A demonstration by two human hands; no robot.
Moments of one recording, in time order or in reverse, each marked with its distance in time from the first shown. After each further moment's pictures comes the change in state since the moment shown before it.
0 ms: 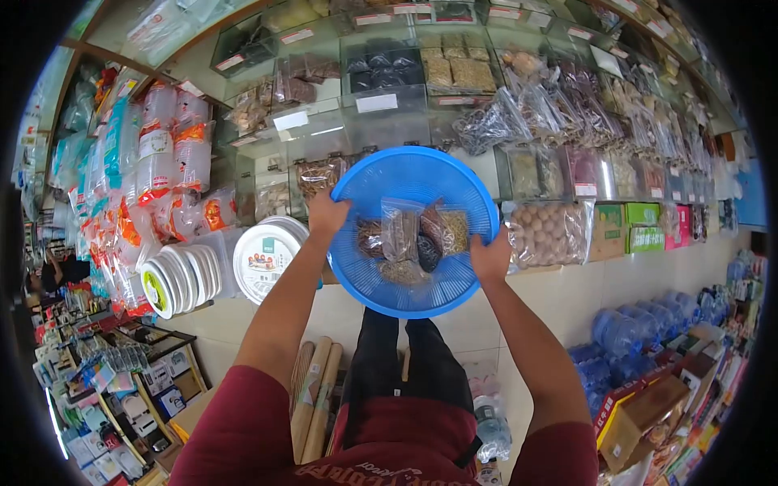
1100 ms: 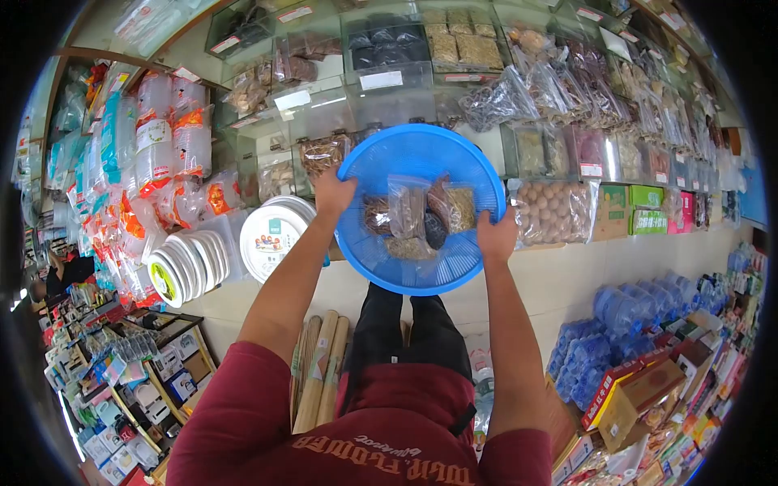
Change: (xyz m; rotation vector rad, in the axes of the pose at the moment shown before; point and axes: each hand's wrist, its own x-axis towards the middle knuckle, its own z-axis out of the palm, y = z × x) left_hand 0.000 0.006 -0.005 -0.016 -0.047 -0.035; right_hand -0.004 -0.018 -0.001 -0.109 0.052 0.113
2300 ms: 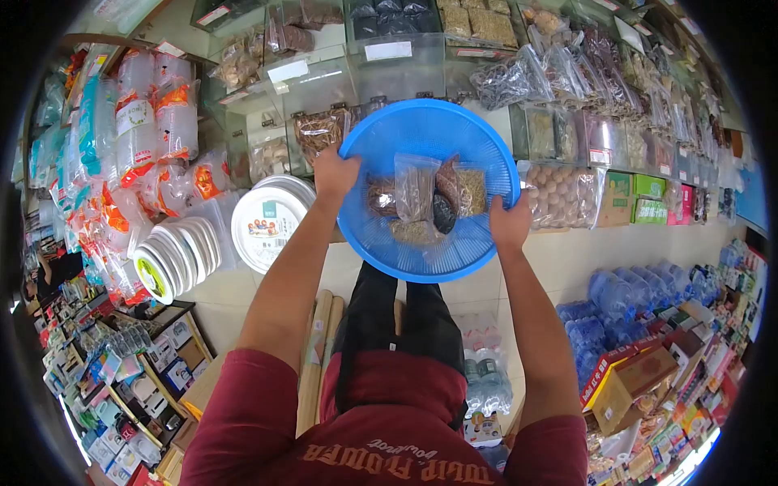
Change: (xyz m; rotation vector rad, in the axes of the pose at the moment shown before) left_hand 0.002 -0.005 0.000 -0.079 -0.034 -0.031; right_hand -0.003 -0.002 0.004 -0.028 0.013 -0.053
